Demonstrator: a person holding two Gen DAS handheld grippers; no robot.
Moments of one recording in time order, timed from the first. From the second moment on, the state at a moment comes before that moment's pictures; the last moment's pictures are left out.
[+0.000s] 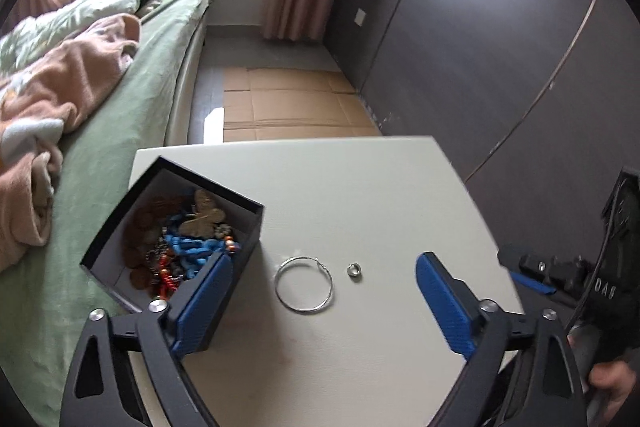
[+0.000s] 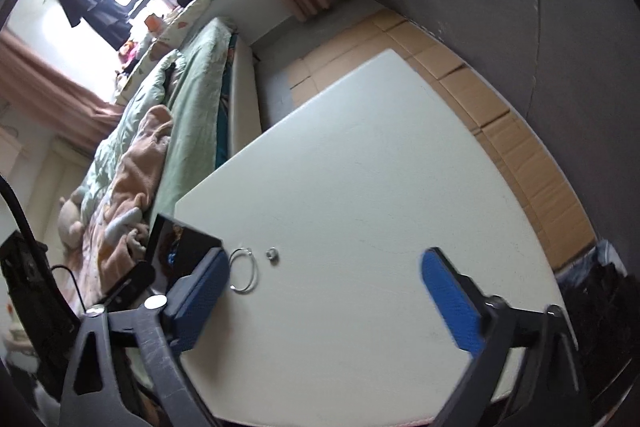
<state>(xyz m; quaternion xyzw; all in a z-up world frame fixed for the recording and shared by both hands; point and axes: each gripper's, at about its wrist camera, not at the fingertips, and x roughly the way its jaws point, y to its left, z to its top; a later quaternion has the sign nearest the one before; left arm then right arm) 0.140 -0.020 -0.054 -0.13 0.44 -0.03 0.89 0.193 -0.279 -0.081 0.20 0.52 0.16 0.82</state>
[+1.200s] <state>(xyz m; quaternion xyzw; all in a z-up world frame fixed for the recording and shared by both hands) 0.187 -0.063 -0.133 -0.04 0.51 0.02 0.86 0.206 -0.309 -0.078 0.21 0.51 0.15 0.82</state>
